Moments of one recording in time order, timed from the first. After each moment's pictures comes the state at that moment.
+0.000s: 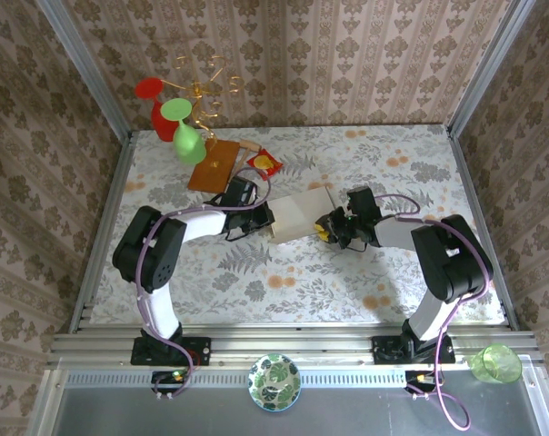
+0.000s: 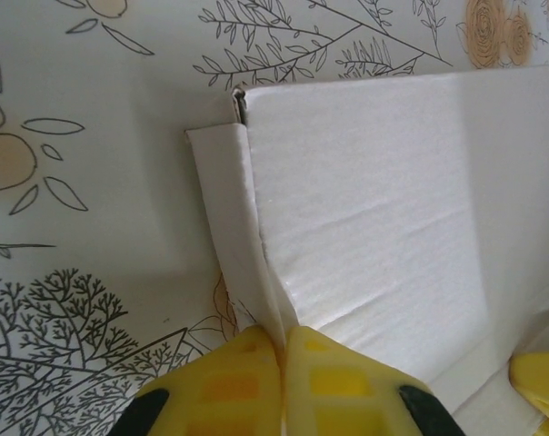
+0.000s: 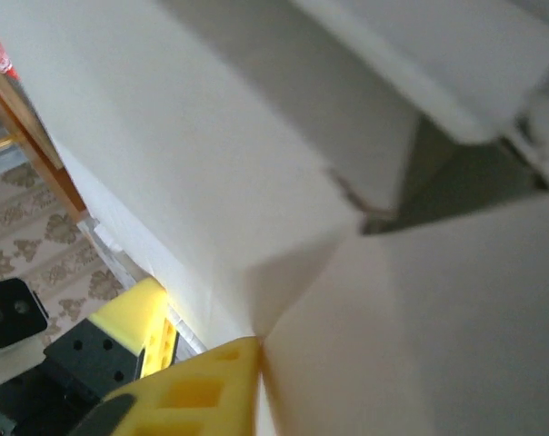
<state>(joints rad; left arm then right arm) -0.55 1.85 1.01 -0.06 0.34 -0.80 0.31 1.71 0.77 0.08 -0.51 1.35</state>
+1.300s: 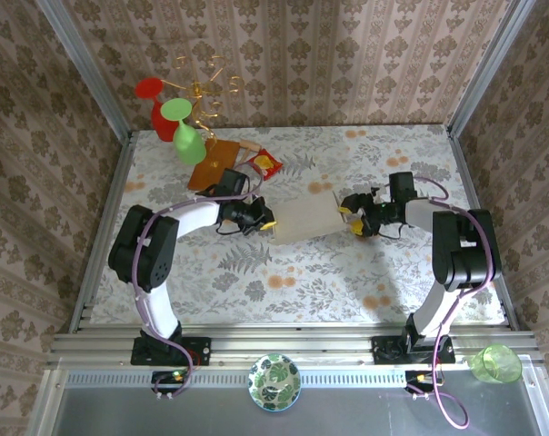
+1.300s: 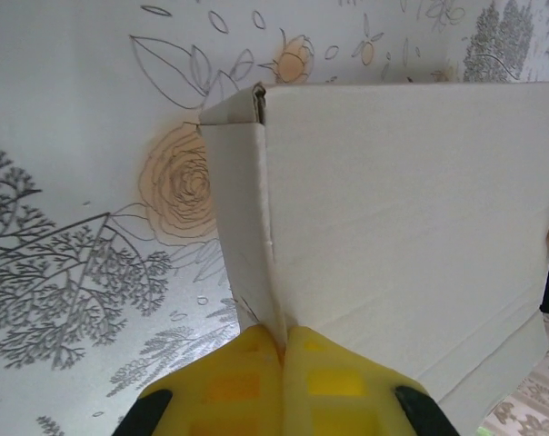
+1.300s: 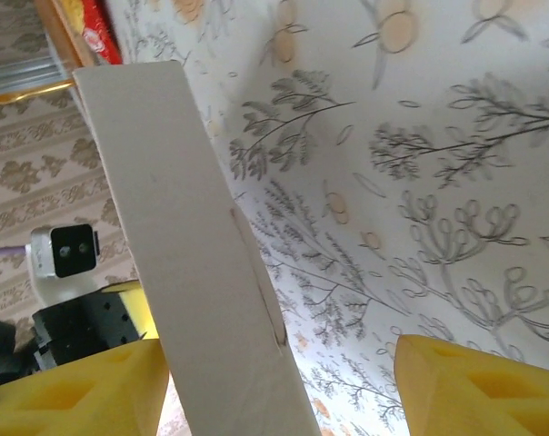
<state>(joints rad) -0.48 1.84 1.10 -0.24 0.64 -0.84 -0.02 1.76 0.91 -0.19 -0.87 0.81</state>
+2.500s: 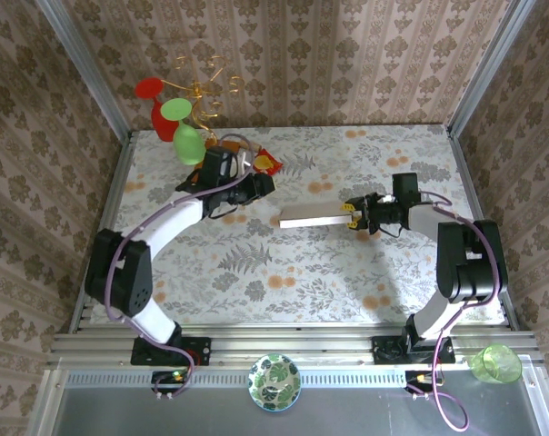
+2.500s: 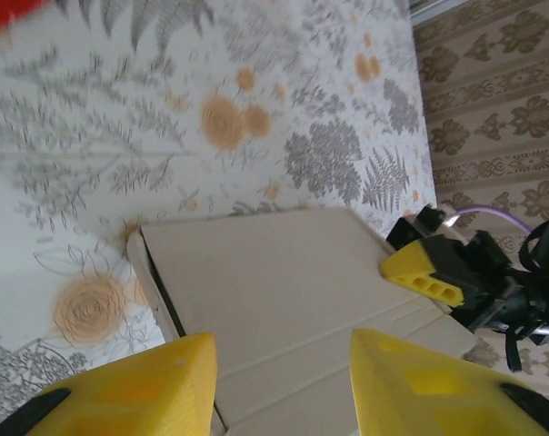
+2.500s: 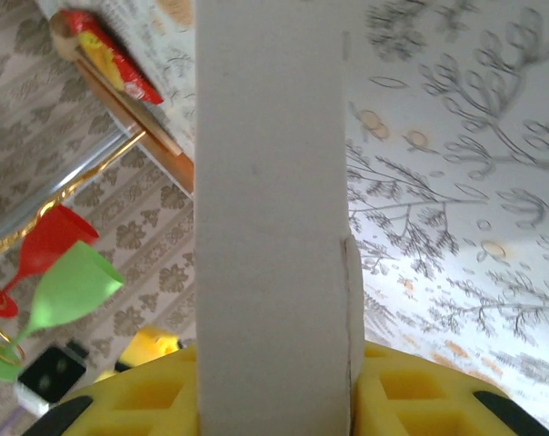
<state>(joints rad) -0.47 1.60 1.16 -0.21 0.52 -0.68 -0.02 1.66 0.86 -0.15 -0.90 1.36</state>
